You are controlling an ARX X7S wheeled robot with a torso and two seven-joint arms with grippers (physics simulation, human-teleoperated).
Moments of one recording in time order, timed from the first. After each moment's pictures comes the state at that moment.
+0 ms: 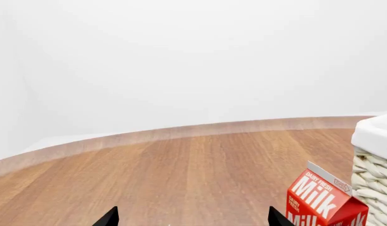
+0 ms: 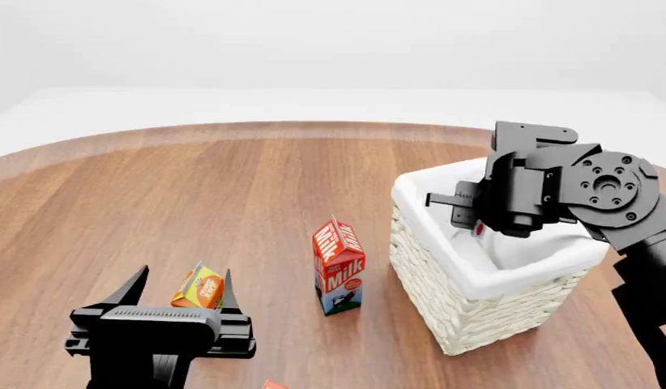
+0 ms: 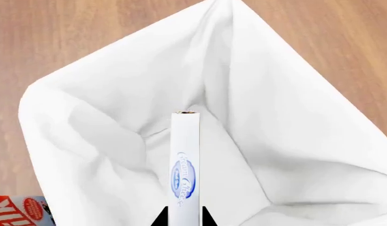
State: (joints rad) left arm 0.06 -0.40 0.20 0.73 -0.32 -0.54 -0.43; right arm 1.35 0.50 -0.93 0.61 1.82 0.92 1.07
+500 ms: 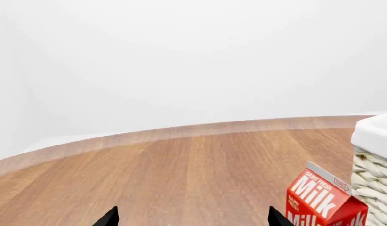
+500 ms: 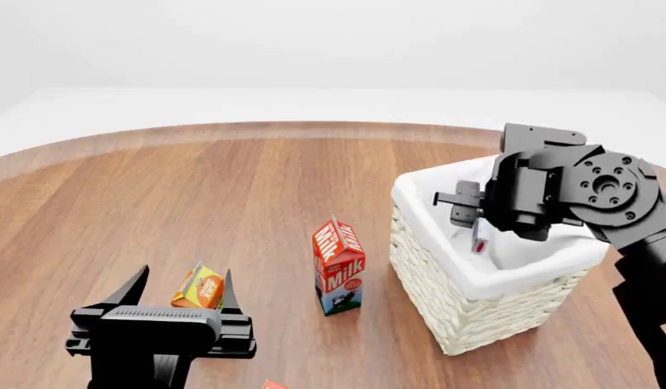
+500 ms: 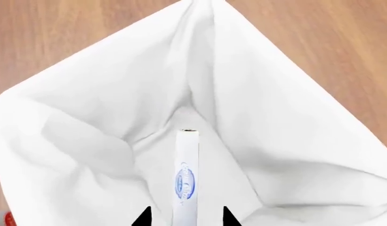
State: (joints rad) left arm 0.06 -0.40 0.20 0.73 -0.33 -0.54 -0.44; right arm 1.35 0.50 -0.94 0.67 1.79 0.91 1.04
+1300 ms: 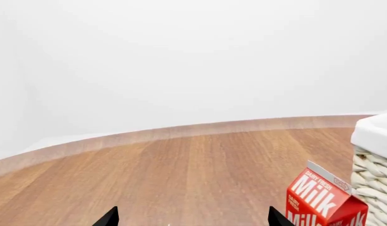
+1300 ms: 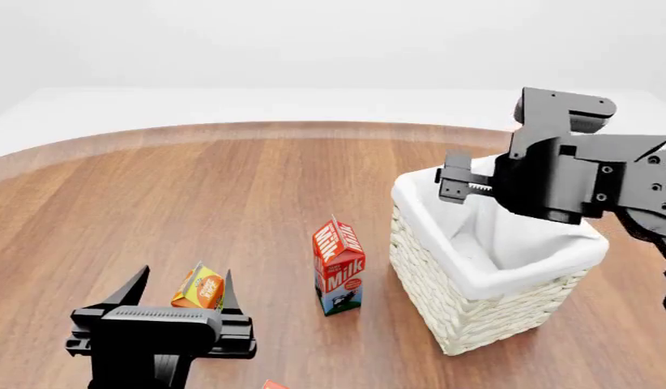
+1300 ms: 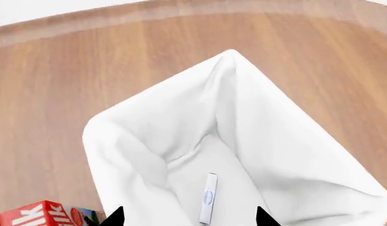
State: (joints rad) left arm 0.06 -0.41 0.21 0.73 -0.33 -0.54 -0.45; right arm 1.33 0.63 -0.83 0.32 1.91 0.89 1.17
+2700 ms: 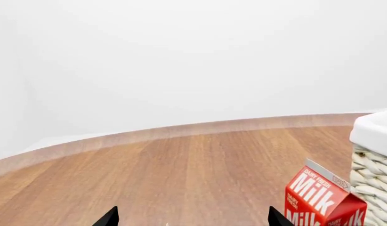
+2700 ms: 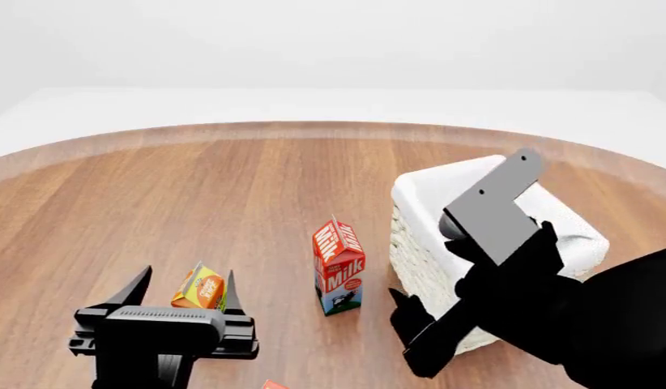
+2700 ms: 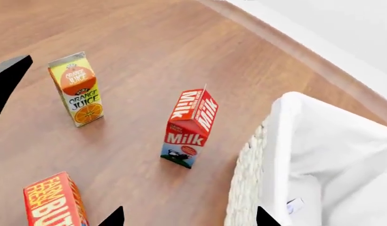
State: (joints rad) left arm 0.05 -0.42 0.23 0.72 -0.34 -0.53 -0.46; right arm 1.22 0.89 -0.75 -0.55 2.01 1.17 0.88
